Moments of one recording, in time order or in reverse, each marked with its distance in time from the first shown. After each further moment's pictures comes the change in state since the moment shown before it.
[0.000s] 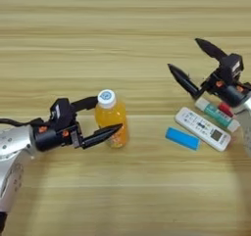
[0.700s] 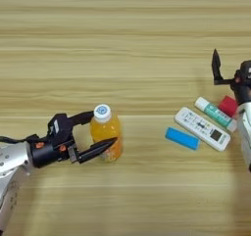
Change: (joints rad) left arm 0.130 0.003 0.000 0.035 0.046 -0.058 0.045; right arm -0.128 0.124 -0.206 0.587 -0.369 -0.448 -0.726
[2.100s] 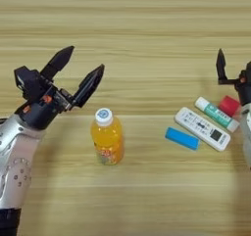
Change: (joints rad) left arm -0.100 -0.150 0.131 -0.172 -0.319 0.110 0.302; right arm 0.000 -0.002 -0.026 0.009 0.029 0.000 0.021
